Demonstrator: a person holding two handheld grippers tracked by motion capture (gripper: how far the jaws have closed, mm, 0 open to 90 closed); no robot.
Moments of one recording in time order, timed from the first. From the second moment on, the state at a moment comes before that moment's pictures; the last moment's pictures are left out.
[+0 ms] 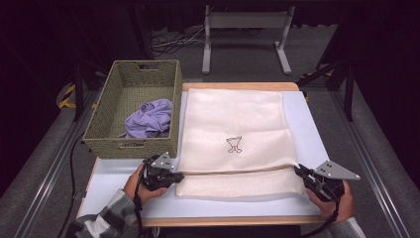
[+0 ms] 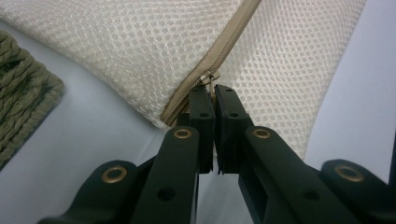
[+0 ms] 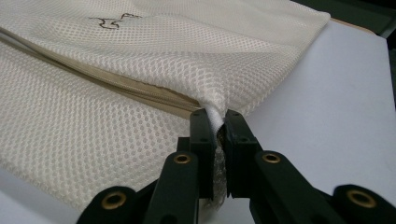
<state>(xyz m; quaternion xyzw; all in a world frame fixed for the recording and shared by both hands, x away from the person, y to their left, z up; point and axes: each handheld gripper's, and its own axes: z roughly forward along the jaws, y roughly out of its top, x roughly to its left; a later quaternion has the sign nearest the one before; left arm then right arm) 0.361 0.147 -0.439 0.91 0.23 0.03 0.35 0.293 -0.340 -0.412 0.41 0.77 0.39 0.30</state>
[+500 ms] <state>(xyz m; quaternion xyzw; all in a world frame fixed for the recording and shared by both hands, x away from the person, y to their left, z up) 0.360 0.158 -0.439 0.90 0.23 0.04 0.36 0.296 -0.341 -0.413 0.41 0.77 0.39 0.29</state>
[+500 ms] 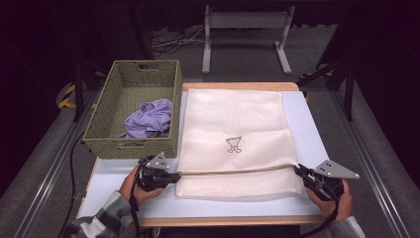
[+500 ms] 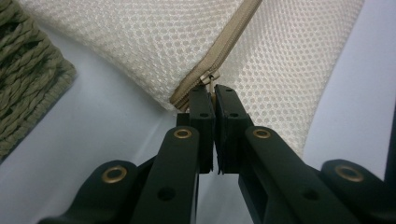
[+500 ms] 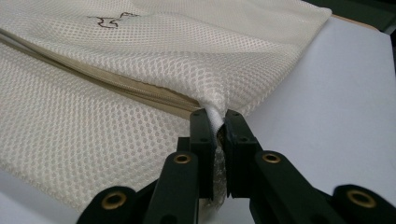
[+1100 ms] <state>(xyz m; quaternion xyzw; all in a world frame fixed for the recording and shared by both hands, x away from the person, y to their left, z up) 0.358 0.166 -0.445 0.90 0.24 0.04 0.36 0.299 -0.341 -0.416 0.41 0.78 0.38 0.29</state>
